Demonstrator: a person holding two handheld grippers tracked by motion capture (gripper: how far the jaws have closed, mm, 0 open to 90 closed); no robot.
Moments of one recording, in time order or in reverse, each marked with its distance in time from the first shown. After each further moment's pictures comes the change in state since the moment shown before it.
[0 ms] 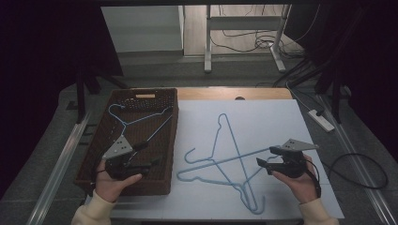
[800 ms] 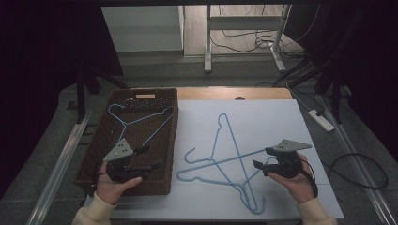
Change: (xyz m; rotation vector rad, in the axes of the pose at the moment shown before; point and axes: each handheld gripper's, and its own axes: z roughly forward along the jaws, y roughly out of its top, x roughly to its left) left arm -0.001 -0.009 0.003 0.019 -0.023 -0.006; right arm 0.009 0.004 0.007 0.043 0.016 -0.051
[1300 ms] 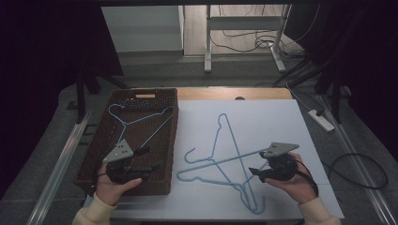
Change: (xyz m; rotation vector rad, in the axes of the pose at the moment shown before) left arm -0.002 -0.001 -0.001 -0.001 -0.012 0.003; right arm 0.021 0.012 0.002 0.148 0.050 -0.201
